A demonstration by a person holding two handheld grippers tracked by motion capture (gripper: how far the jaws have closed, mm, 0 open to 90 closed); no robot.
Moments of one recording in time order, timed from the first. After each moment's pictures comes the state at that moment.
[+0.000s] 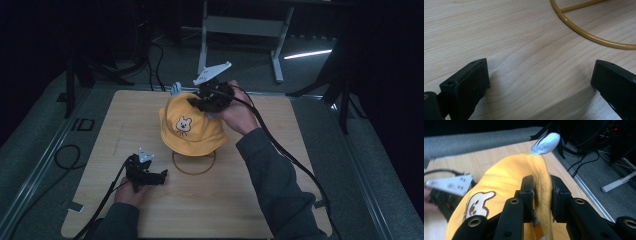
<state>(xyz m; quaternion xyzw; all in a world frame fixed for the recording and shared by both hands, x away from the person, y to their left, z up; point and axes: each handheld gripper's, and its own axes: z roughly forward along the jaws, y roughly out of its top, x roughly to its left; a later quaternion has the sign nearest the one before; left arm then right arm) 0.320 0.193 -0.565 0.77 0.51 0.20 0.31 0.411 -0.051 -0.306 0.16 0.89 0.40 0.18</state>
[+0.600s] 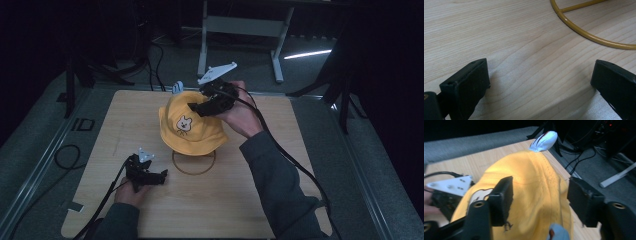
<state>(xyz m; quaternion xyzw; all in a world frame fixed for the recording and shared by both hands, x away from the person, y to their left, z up) 0.320 0.193 -0.565 0.77 0.51 0.20 0.31 0.407 -0.063 -0.301 0.19 0.87 0.41 0.18</state>
